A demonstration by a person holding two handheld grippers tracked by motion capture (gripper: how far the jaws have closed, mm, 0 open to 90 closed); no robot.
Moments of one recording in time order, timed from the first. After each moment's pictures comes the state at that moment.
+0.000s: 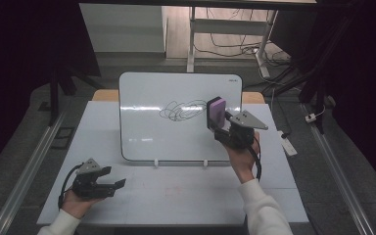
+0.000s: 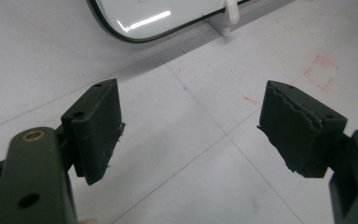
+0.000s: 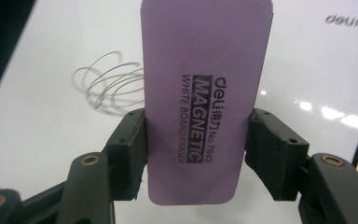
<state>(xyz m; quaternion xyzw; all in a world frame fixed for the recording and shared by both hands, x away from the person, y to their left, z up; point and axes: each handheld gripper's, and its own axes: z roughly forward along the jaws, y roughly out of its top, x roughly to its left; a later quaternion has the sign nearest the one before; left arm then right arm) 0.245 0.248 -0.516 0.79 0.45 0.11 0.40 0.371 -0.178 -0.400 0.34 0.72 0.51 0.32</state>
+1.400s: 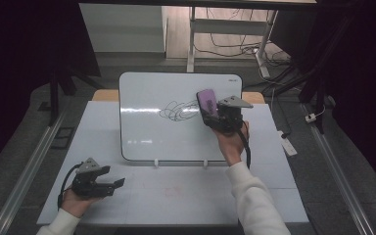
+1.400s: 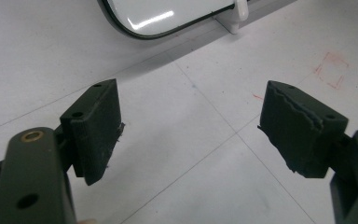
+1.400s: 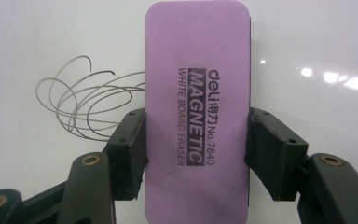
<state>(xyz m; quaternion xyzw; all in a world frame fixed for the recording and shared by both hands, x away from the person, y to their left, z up) 0.248 0.251 -0.518 0.79 0.46 0.12 0.40 0.415 -0.149 -0.395 0.40 0.74 0.47 0.28</state>
